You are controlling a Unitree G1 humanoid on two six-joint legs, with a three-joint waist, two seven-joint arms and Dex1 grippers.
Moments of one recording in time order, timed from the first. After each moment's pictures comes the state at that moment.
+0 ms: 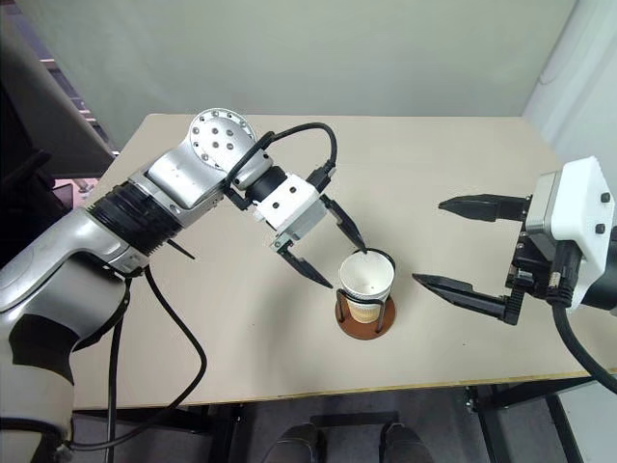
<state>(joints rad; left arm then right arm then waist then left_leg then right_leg) -1.43 0.69 -0.90 0.50 -0.60 -0.30 -1.58 -0.25 -1.12 -0.57 -0.75 1.03 0.79 0.83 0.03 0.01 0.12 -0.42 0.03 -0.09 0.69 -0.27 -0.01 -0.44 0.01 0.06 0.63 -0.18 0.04</state>
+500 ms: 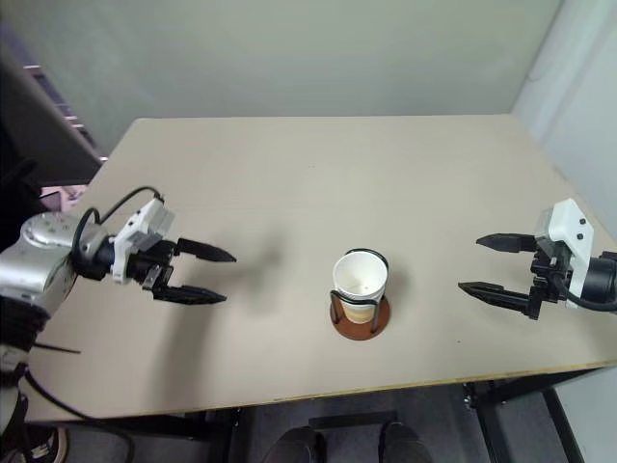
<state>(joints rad) -0.63 1.12 -0.28 0.38 -0.64 0.16 -1.50 -0.16 -1.06 -0.33 -0.21 0.71 0.53 1.15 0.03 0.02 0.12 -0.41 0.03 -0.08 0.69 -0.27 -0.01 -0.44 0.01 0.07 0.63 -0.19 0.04</state>
